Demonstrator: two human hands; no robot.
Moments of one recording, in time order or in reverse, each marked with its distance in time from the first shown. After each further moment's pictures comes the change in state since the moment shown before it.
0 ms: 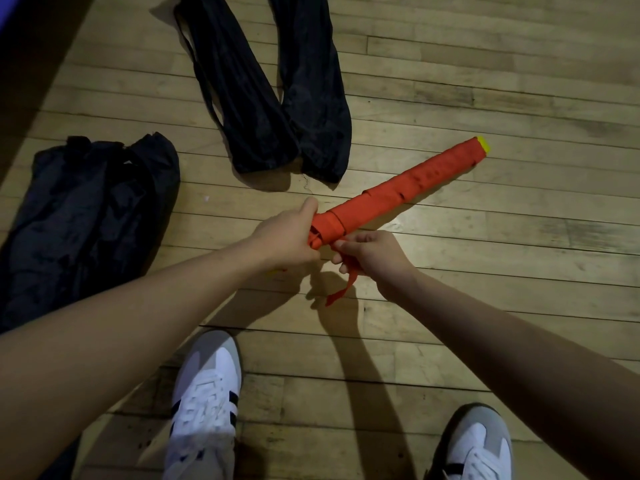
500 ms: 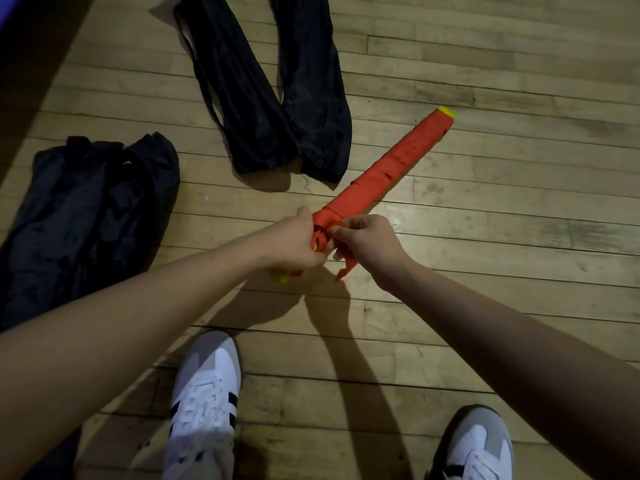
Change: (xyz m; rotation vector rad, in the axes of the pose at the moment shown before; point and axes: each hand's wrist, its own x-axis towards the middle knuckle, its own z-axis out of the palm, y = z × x) left_hand 0.001 0.001 0.000 -0.195 -0.141 -0.065; right_hand 0.001 -0.019 0.008 -0.086 0.027 -0.109
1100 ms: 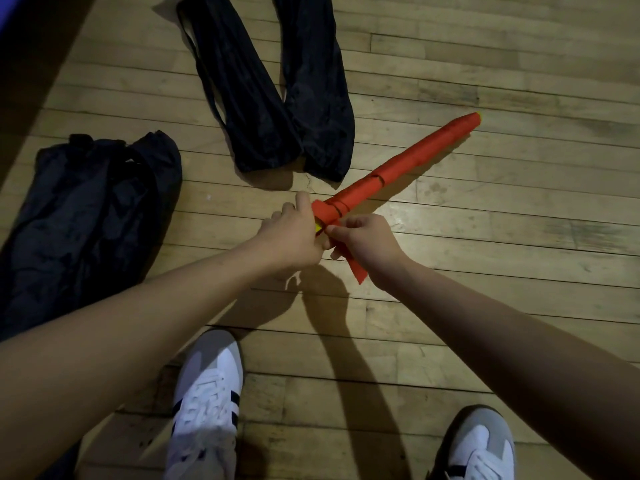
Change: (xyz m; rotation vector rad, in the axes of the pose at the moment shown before) left_hand 0.000 0.004 0.004 0.117 0.205 -0.058; right_hand 0.003 -0.001 0.007 0.008 0.006 0.009
